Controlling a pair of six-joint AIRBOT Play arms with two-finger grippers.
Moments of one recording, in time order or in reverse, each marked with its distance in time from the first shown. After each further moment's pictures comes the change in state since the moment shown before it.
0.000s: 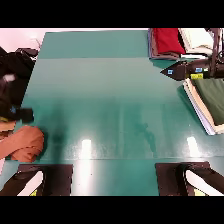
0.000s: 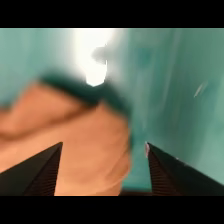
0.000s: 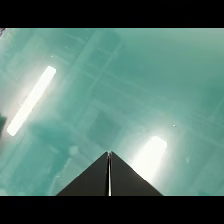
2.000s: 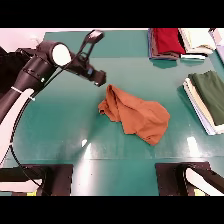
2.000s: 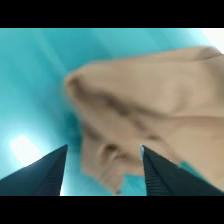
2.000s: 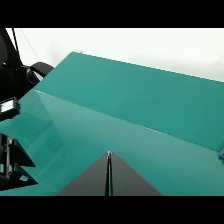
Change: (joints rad) left arm -0.614 -0.616 0.694 -0.333 0.366 0.041; right arm -0.153 -0.002 0.501 0.001 -0.018 0.071
